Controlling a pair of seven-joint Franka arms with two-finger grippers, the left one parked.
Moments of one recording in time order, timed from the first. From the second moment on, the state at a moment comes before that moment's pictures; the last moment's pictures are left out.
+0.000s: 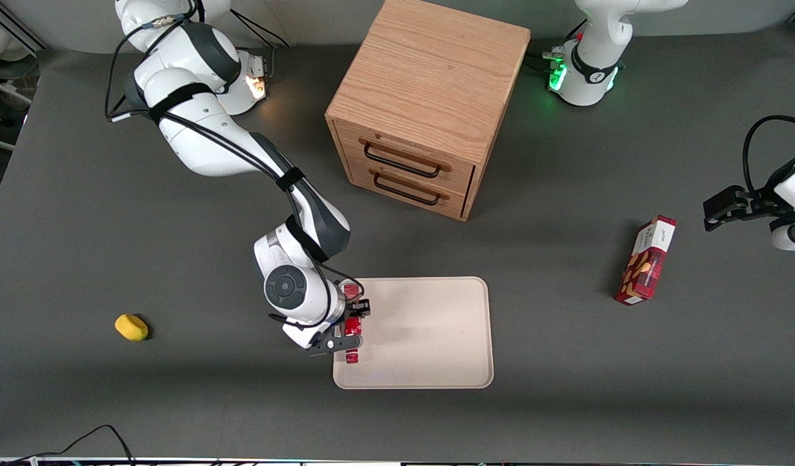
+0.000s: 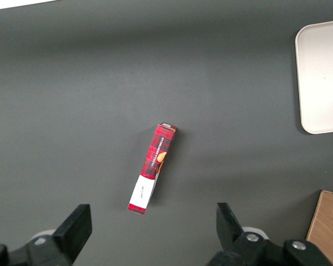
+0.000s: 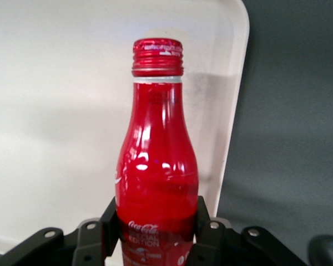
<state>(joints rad) 0.31 1.06 0.27 -1.03 -0.13 2.10 0.39</state>
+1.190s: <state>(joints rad) 0.31 1.07 0.27 -1.01 -0.13 2.15 0.43</state>
